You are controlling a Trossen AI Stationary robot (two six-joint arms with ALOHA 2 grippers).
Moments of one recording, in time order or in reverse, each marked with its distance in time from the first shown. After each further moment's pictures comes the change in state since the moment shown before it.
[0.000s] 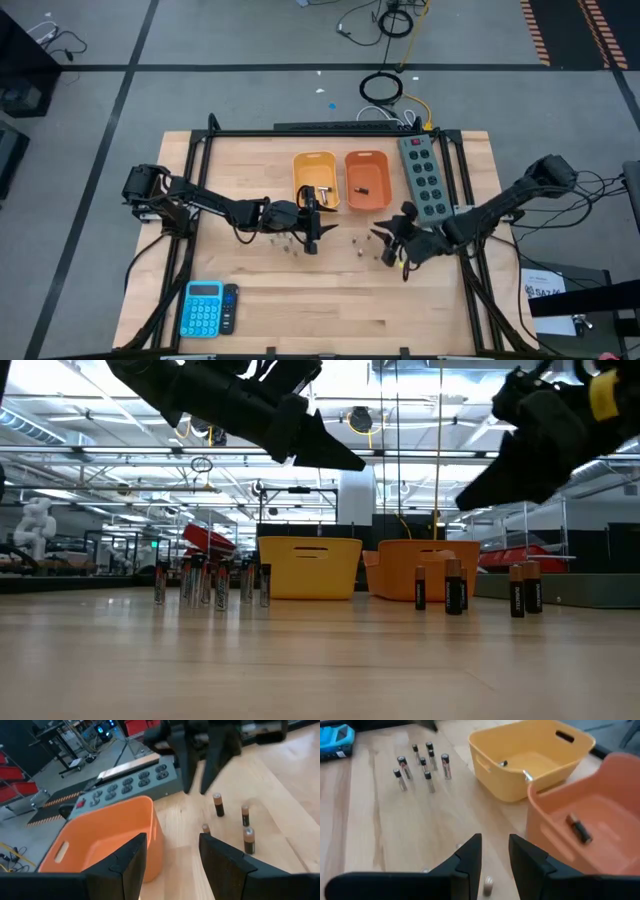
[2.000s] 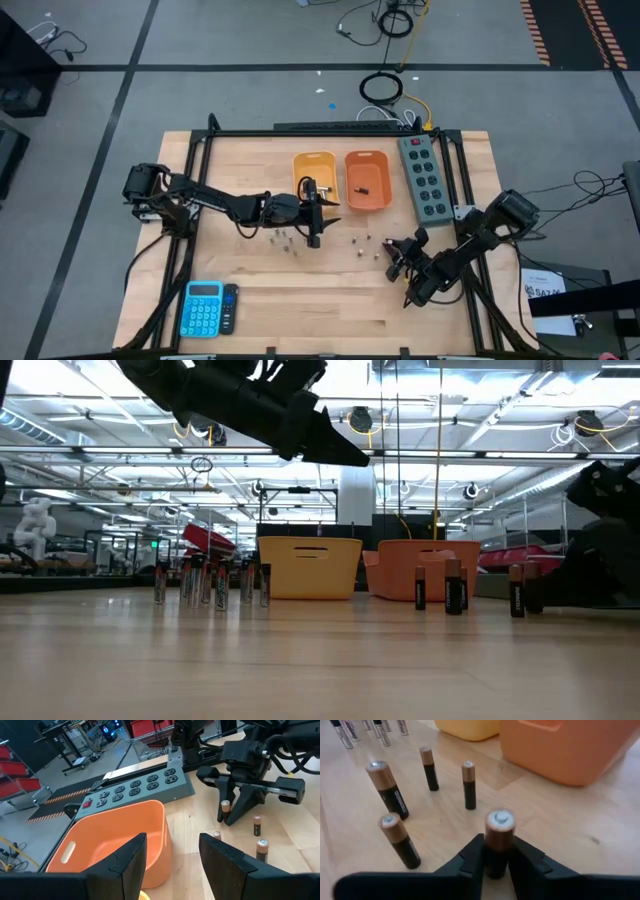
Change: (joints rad) left arm 0.037 0.000 0.022 -0.002 0.024 -0.026; right arm 0.301 0.576 -0.006 -0.069 0.350 0.811
